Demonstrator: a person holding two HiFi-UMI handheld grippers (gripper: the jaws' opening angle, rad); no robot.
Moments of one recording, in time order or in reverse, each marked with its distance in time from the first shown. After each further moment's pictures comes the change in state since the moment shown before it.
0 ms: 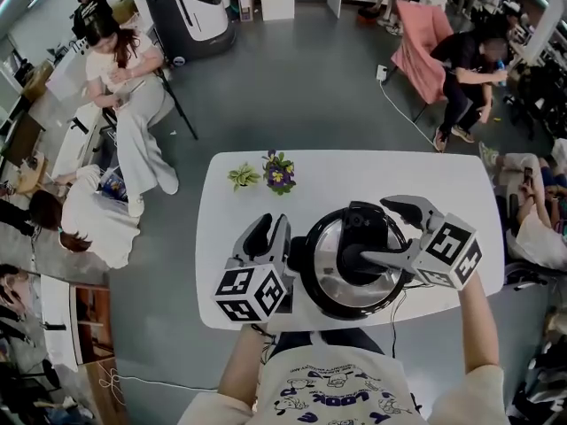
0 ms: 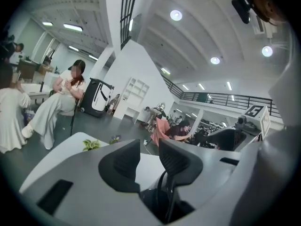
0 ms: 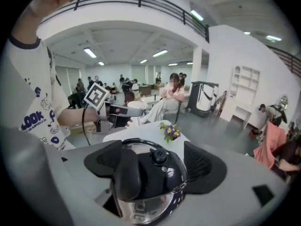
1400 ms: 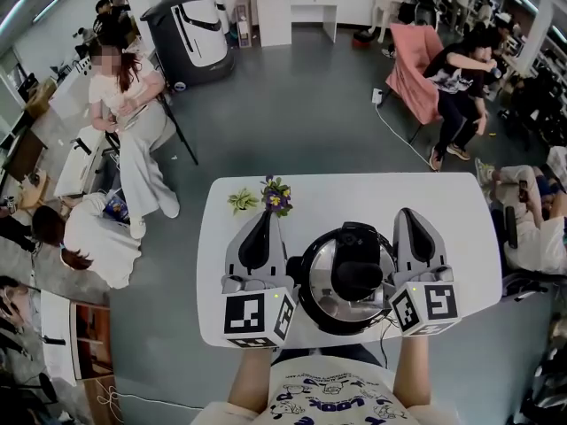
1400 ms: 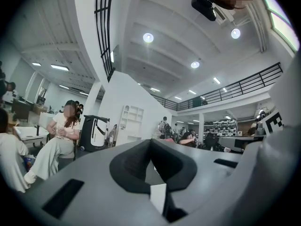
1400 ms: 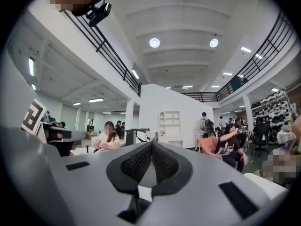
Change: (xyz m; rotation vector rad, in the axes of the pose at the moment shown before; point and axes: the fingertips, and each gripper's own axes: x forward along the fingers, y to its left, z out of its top) left arm -0.028 -0.058 0.098 0.298 -0.288 0.041; right arm -0.097 -0.047 0.039 0.322 -0.653 -0.841
